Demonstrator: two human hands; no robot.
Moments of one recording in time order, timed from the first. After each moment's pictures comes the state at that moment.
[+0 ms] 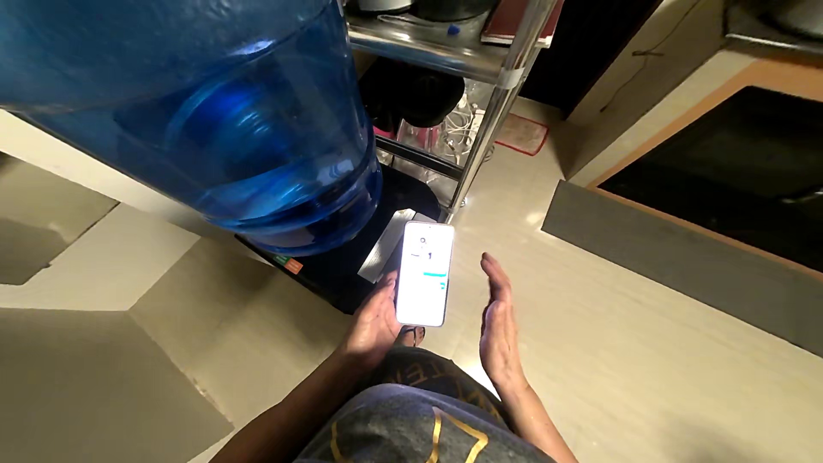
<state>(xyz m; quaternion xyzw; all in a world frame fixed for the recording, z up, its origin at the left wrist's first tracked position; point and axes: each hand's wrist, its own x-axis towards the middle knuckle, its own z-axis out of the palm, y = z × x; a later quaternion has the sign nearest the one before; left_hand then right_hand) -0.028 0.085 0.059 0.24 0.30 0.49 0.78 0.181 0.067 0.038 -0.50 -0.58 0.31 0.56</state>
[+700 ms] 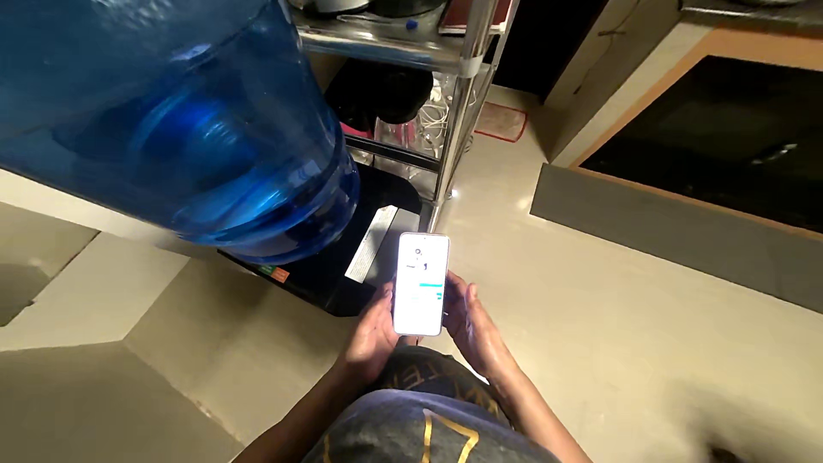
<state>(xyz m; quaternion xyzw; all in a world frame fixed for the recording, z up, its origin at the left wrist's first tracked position) -0.023 0.068 0.053 0.25 0.30 0.45 0.81 0.169 0.052 0.042 -0.36 -0.38 0.67 0.53</state>
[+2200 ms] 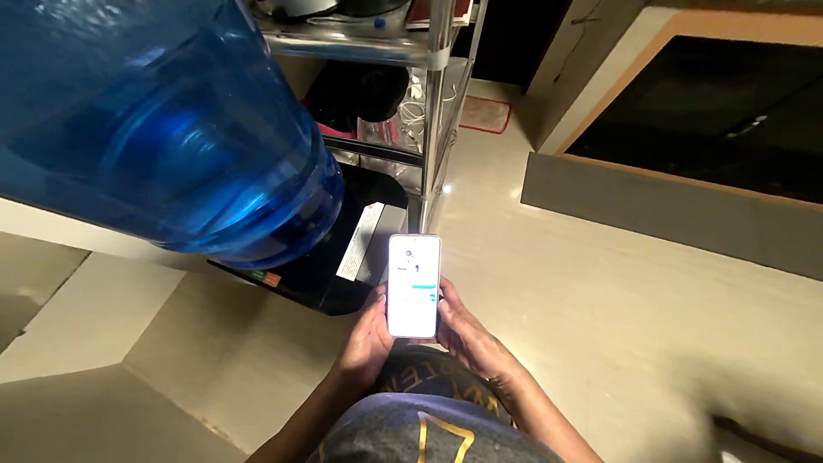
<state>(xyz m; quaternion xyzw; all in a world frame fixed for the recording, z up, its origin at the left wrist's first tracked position) -0.025 0.057 0.051 0.26 0.28 0.45 0.81 0.175 0.032 0.044 -0.27 -0.36 0.75 0.48</state>
